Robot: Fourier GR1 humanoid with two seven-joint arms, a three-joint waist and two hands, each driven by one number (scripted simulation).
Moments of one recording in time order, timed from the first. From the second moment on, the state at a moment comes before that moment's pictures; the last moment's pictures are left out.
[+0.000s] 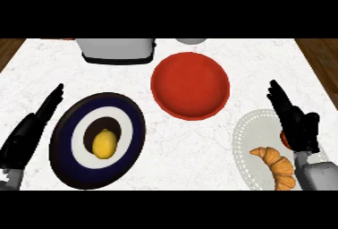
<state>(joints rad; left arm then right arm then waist) -0.04 0.62 -0.21 -1.68 0.05 0.15 0.14 -0.15 -0.40 0.16 -1.42 -0.17 -0.16 0.05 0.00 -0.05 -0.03</state>
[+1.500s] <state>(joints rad) -0.11 0.24 -0.27 -1.59 0.35 0.07 0.10 0.41 -0.81 -0.16 -1.86 0.23 -0.13 -0.15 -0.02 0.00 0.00</state>
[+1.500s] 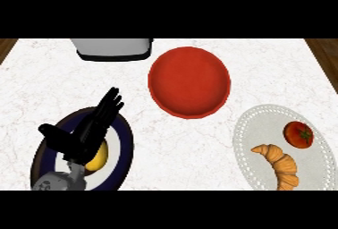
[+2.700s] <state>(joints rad) -0.13 0.16 -0.22 -1.56 0.28 0.02 0.13 0.13 -0.72 -0.02 -1.83 0.44 0.26 0.43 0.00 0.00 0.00</state>
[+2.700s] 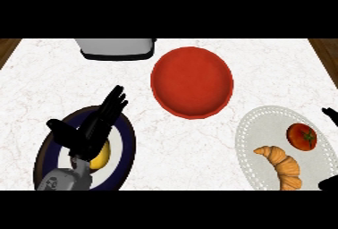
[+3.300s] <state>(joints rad) -0.09 0.12 -0.17 -1.57 0.24 -0.04 0.13 0.07 -0.56 -0.03 -1.74 0.64 0.29 0.37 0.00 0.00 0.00</state>
